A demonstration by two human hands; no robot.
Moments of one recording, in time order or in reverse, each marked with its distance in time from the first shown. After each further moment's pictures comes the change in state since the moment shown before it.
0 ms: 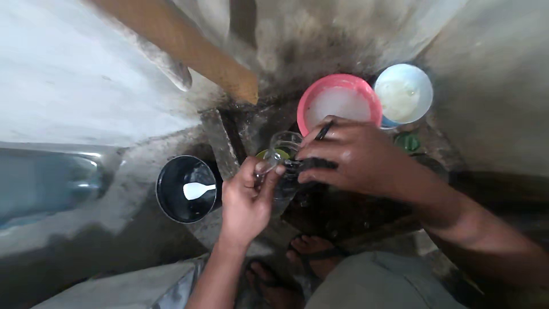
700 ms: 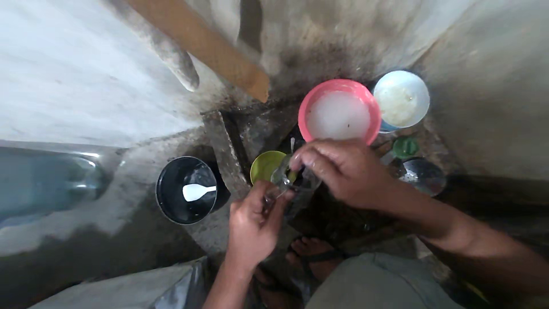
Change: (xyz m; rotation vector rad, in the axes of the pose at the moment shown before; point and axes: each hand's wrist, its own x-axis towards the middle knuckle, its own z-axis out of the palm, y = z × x) left_hand -0.035 0.002 0.002 -0.071 -0.004 0.013; right_hand 0.000 -0.031 0.010 0.329 0.138 0.142
